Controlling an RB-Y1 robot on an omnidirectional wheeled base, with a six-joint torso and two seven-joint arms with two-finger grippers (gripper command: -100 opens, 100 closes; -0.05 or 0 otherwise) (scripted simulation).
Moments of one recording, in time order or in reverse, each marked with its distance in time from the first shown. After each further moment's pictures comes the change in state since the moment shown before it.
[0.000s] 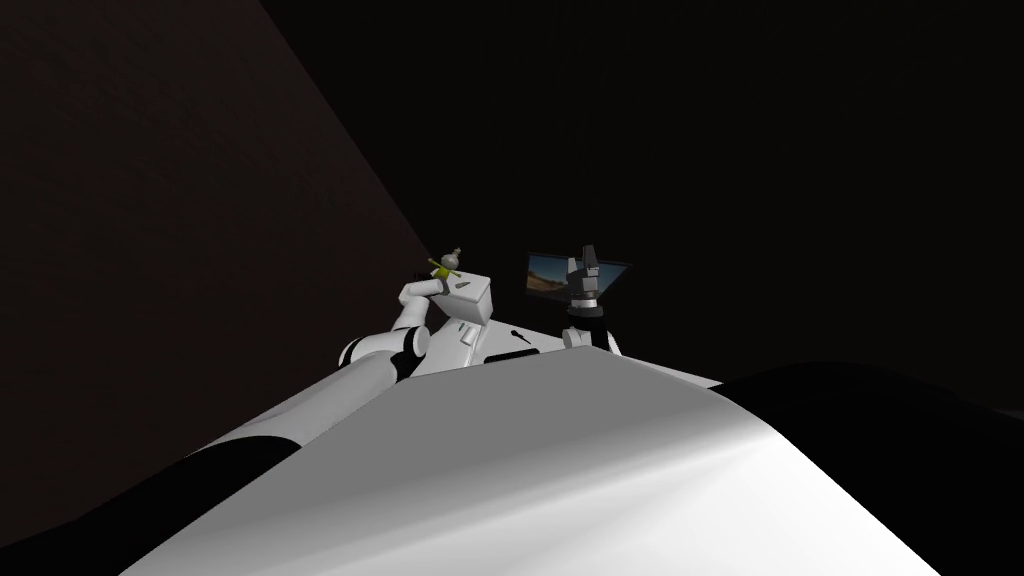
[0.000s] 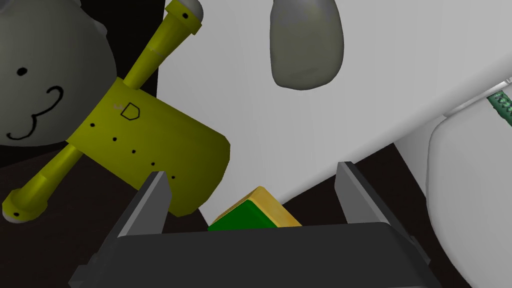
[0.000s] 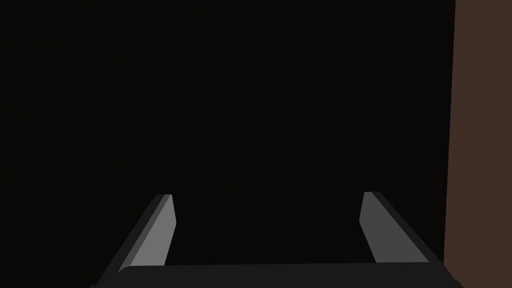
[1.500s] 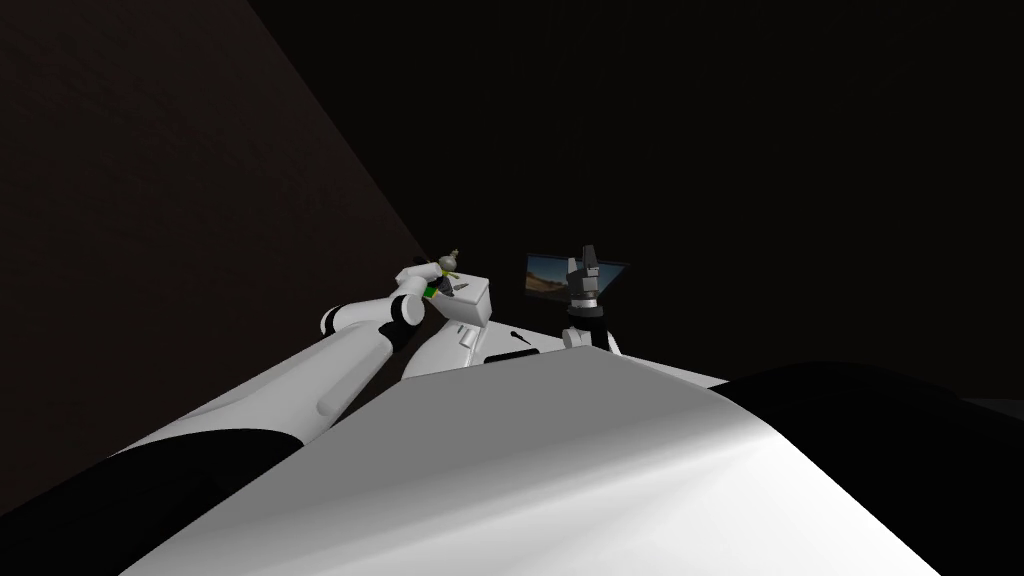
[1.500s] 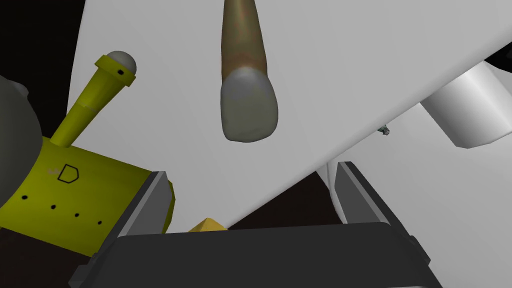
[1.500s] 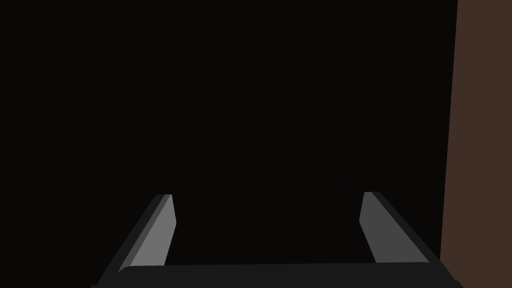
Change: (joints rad) left arm -0.316 0.048 0.062 0.402 -0.001 0.283 0.026; right arm 0.000 0.000 0.000 0.000 0.000 0.000 0.000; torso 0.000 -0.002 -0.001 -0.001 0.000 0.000
